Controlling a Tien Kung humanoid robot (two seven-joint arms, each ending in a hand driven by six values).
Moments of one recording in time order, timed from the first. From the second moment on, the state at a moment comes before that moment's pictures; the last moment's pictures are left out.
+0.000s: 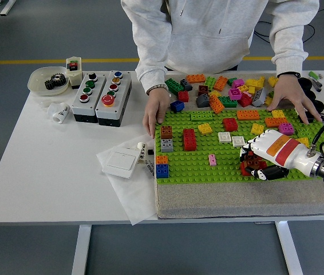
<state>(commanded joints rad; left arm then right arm) 0.00 0.08 -1.01 -0.18 0.91 0.26 0.12 0.63 -0.60 0.54 1.09 -2.03 -0.29 0.43</state>
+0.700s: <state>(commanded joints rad) 0.01 0.08 -1.03 -0.18 0.93 0.26 0.12 0.60 -0.61 0.59 1.14 -2.04 -0.30 0.42</state>
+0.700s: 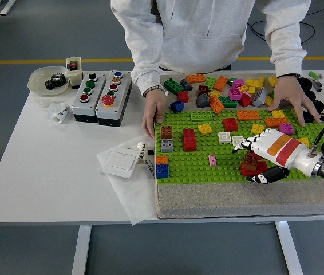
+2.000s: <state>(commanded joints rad) 0.01 0.09 -1.01 -0.18 0.93 0.25 0.12 0.42 -0.70 0.73 1.61 -1.27 -0.16 -0.10</state>
